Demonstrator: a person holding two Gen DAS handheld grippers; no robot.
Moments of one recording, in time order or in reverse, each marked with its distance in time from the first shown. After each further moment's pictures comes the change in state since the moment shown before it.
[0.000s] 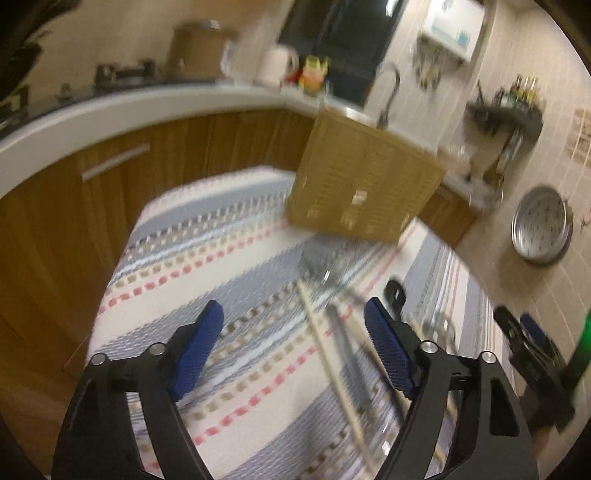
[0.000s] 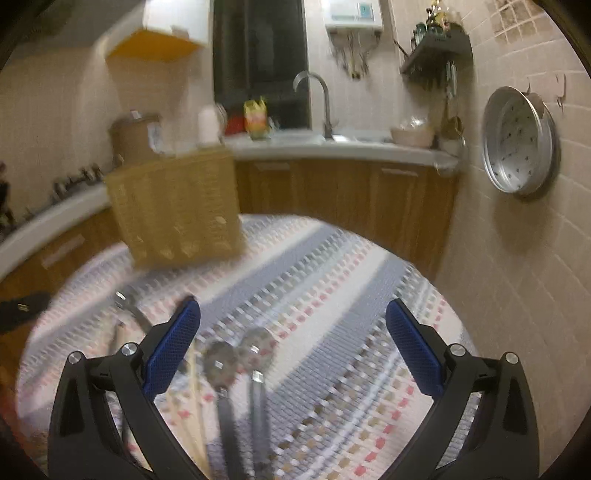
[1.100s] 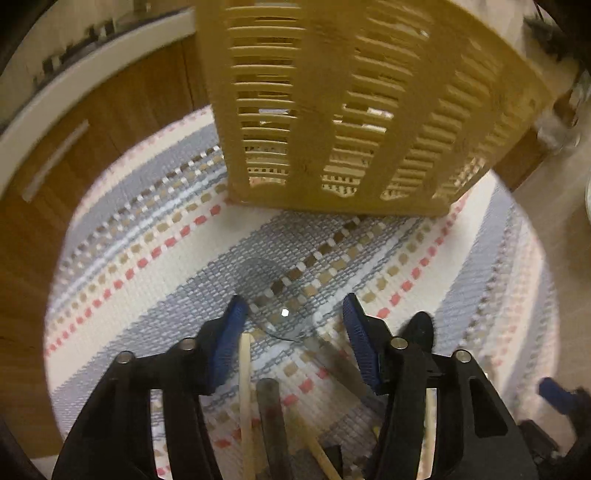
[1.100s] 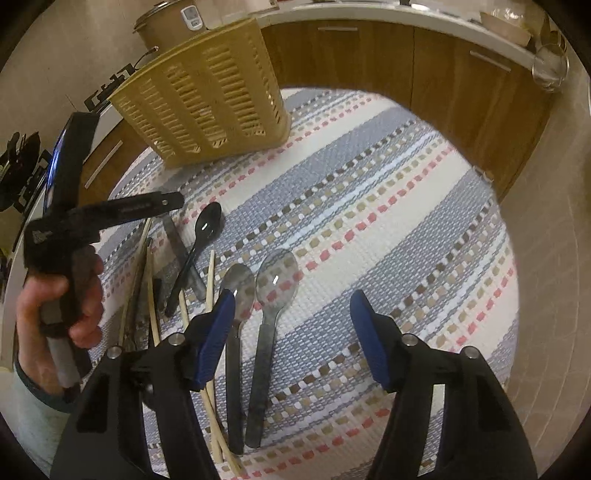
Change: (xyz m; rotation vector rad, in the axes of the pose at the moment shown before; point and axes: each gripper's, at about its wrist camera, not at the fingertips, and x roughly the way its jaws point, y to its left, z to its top) left arm 0.155 -0.102 0.051 0.073 0.335 0.314; right arm 0.067 -0.017 0.014 -0.052 0.616 0.383
